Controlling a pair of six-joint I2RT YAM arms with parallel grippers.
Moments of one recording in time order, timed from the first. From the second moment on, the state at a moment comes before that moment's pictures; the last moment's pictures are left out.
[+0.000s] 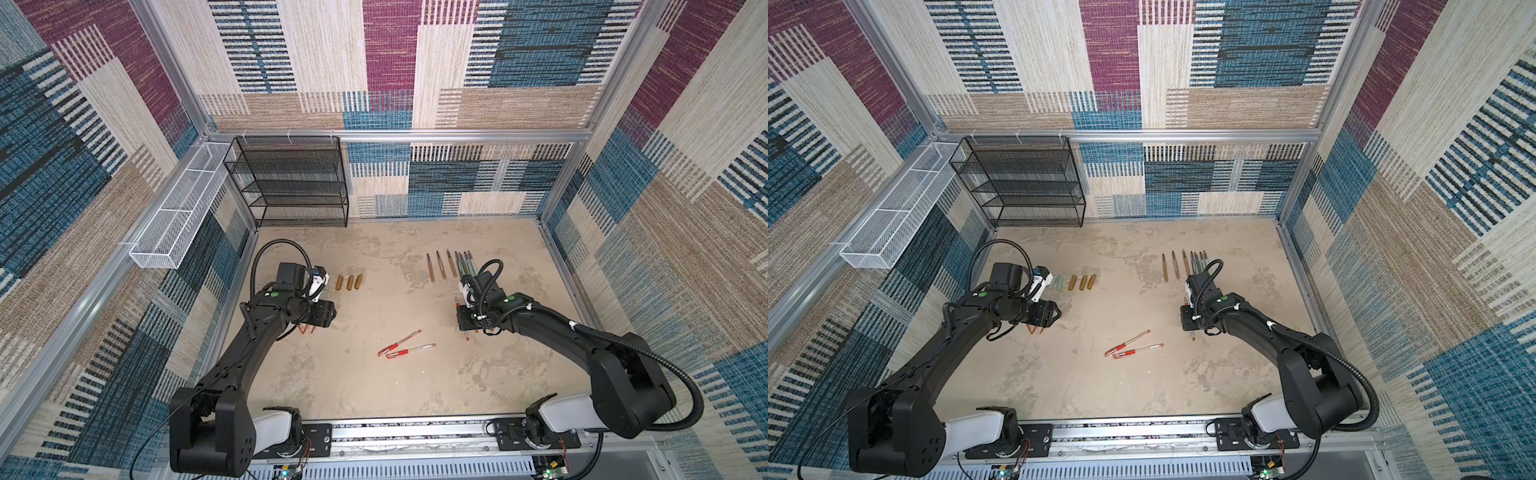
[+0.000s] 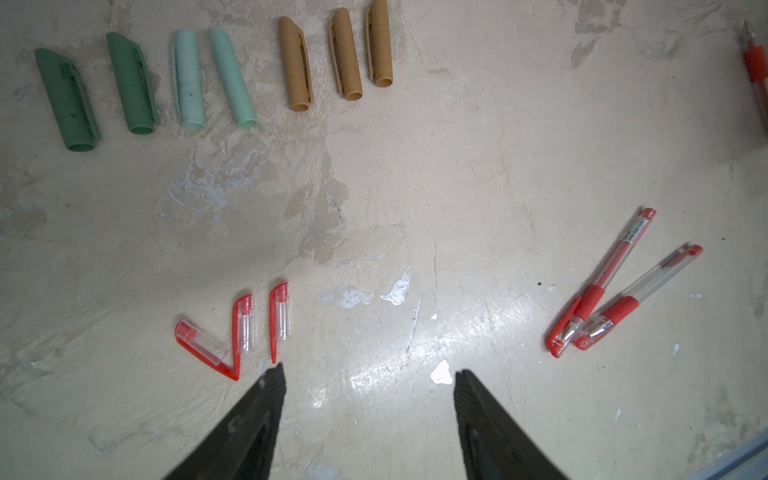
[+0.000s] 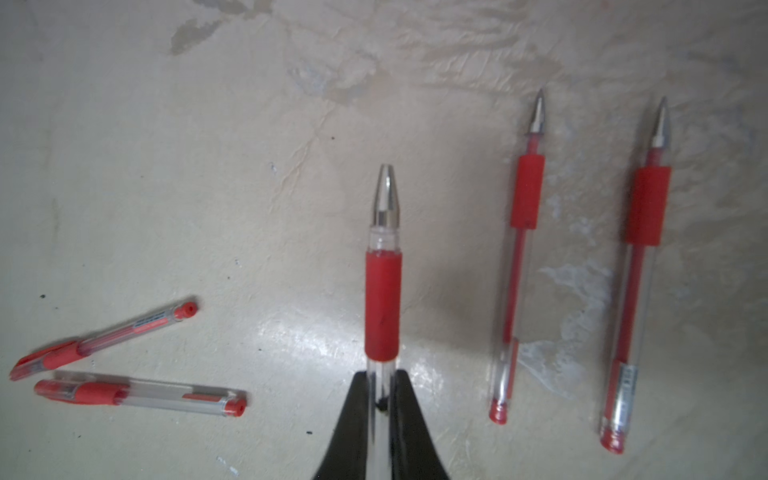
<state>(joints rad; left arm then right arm) -0.09 1.25 0.91 -0.75 0.25 0.13 0.42 1.42 0.81 -0.51 -0.06 0.31</state>
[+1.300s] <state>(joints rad) -0.07 1.21 0.91 -0.72 0.31 0.12 0.37 1.60 0.95 -0.52 -0.03 0.30</state>
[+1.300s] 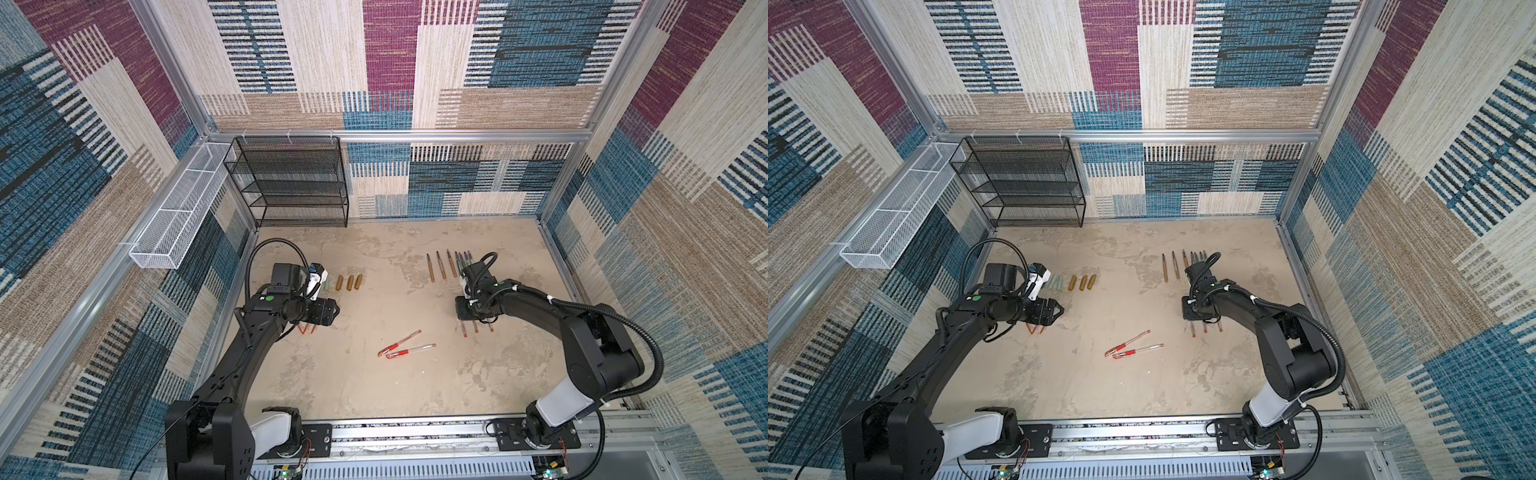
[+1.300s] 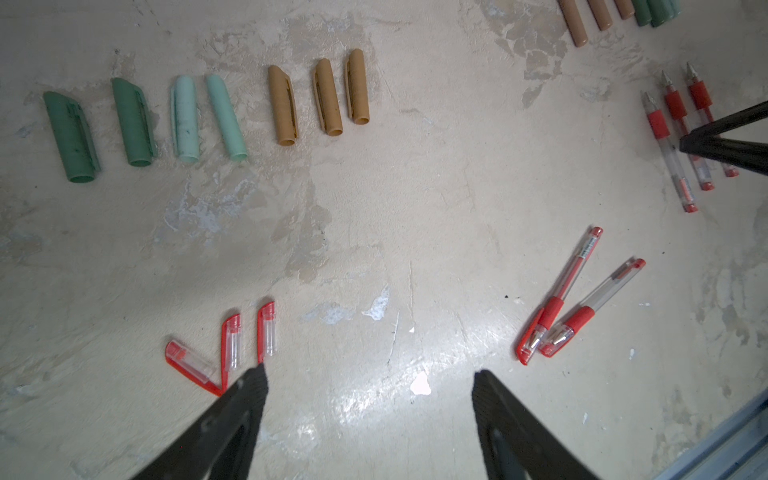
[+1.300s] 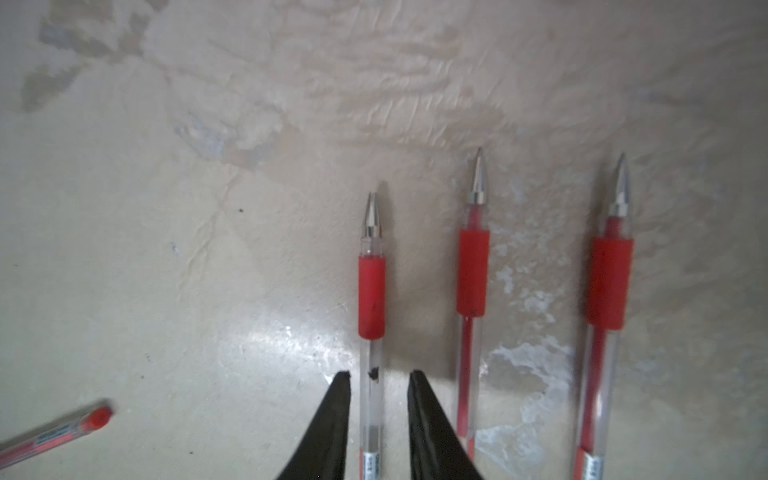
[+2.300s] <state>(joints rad) -0.01 1.10 0.88 -0.71 0.35 0.12 0.66 1.62 1.11 -0.51 -0.35 -0.30</state>
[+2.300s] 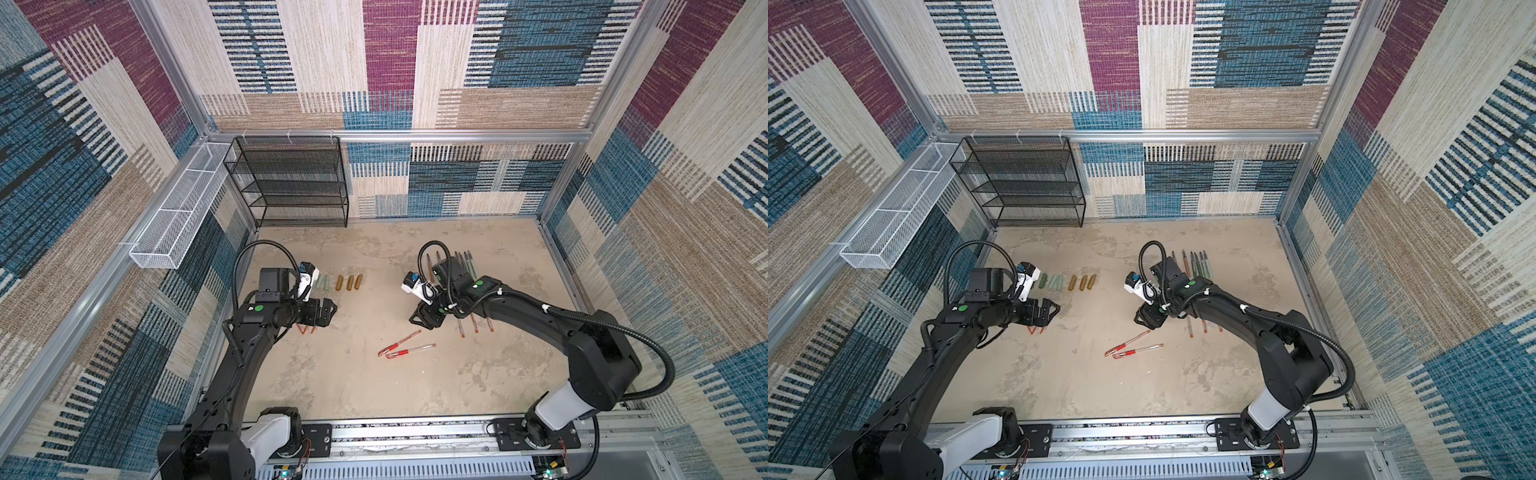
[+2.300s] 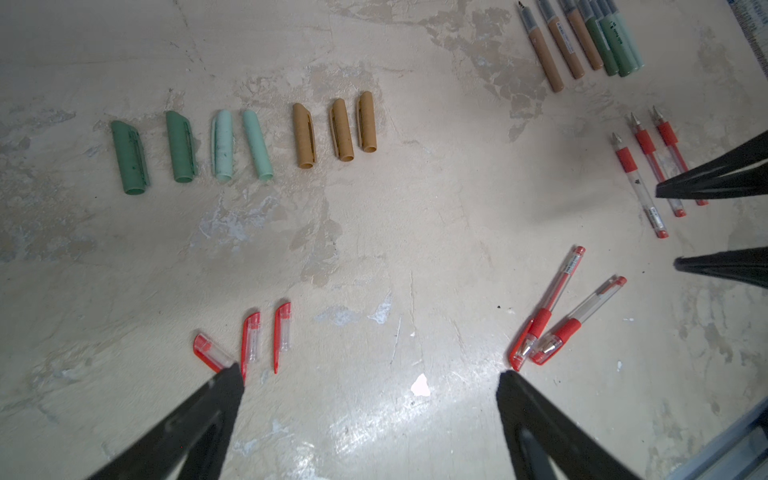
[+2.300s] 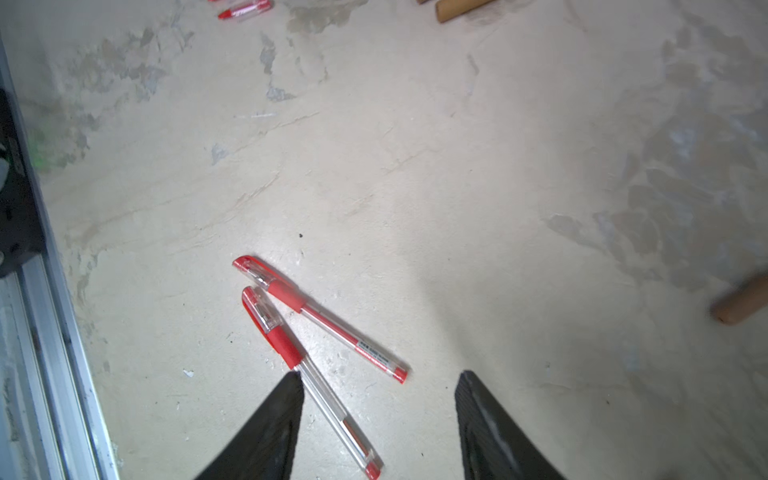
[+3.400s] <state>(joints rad) 0.00 1.09 0.88 -0.71 0.35 0.13 0.78 1.93 1.24 -0.54 -0.19 -0.45</state>
